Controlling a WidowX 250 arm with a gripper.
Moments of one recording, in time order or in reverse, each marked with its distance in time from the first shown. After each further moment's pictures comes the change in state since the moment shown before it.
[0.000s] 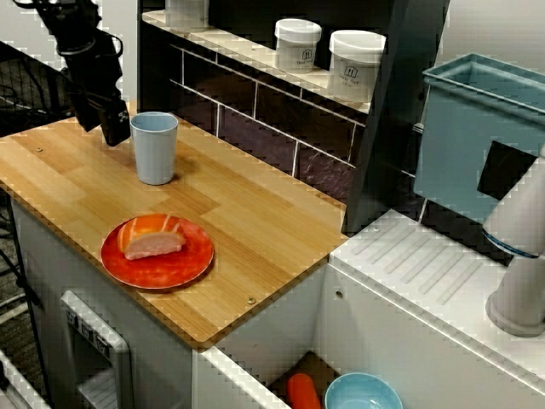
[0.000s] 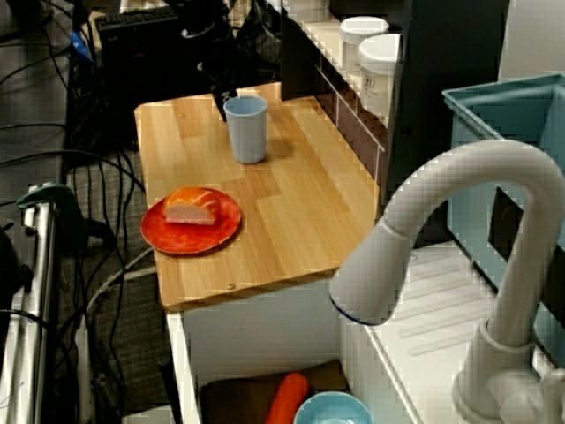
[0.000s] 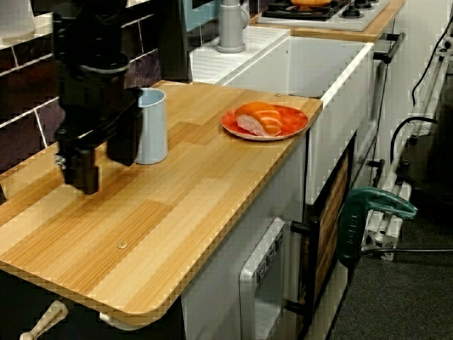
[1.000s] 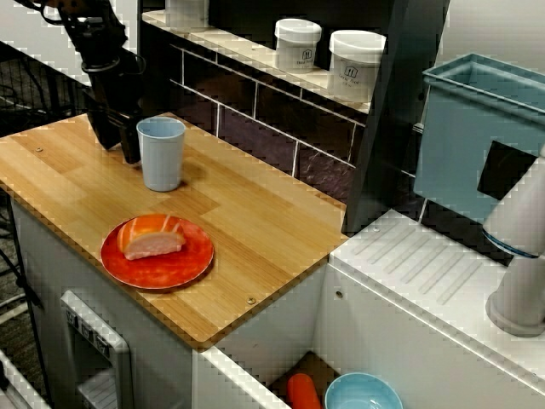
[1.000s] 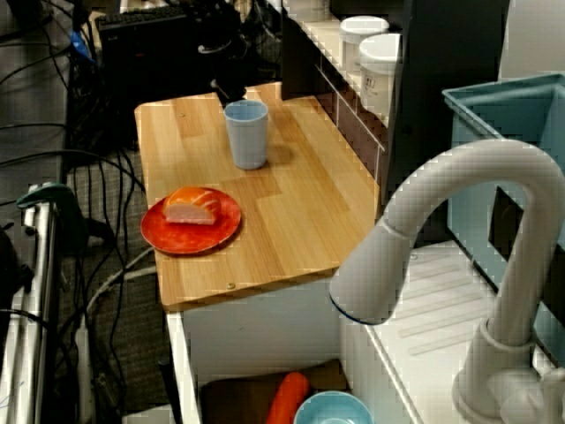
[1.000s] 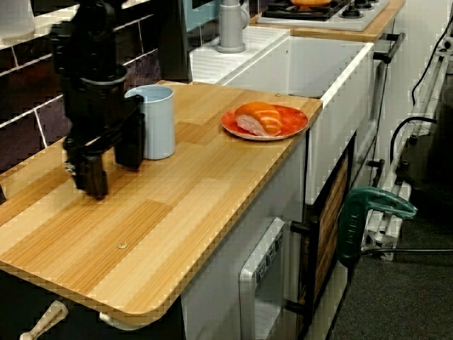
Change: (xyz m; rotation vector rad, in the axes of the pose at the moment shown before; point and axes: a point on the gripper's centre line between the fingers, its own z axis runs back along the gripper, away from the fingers) arm 0.002 -0.027 -0.015 -0.038 0.049 -0.023
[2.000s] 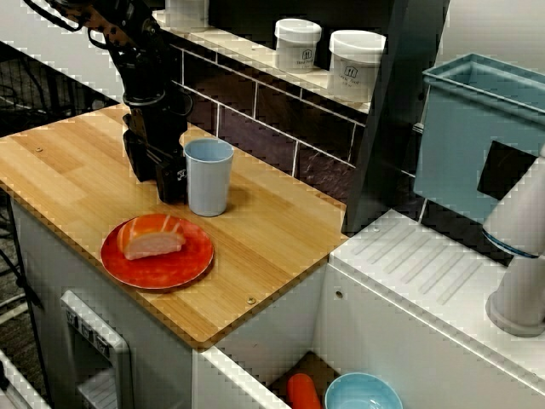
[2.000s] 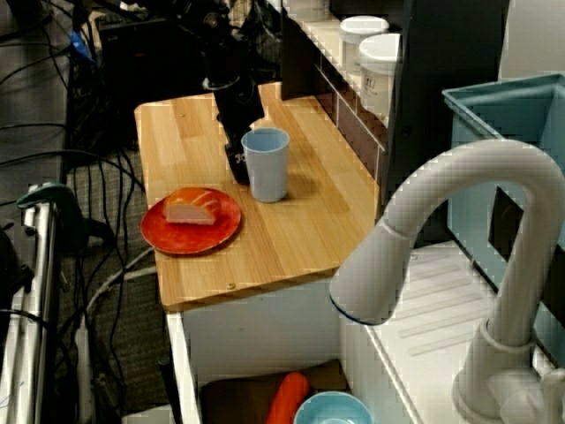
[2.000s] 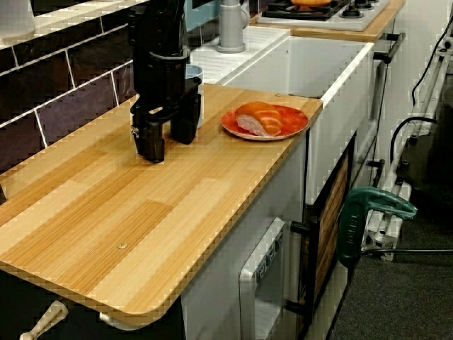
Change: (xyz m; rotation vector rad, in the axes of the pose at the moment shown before) arm -0.012 -0.078 -0.006 0.015 0.040 -0.106
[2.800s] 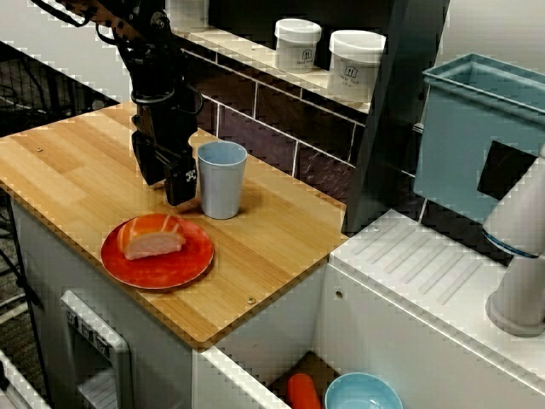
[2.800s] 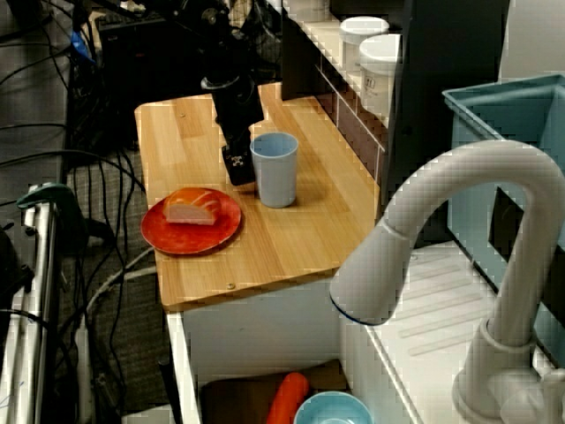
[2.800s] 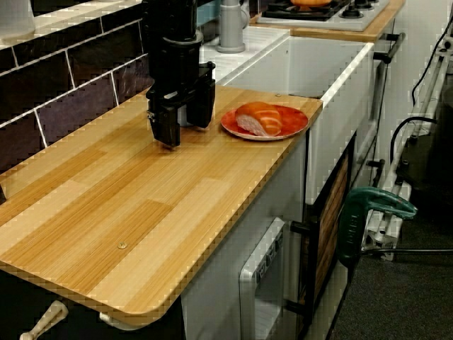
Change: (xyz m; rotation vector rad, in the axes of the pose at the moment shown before) arm -0.002 -0.022 0.008 -0.038 0.016 -0.028
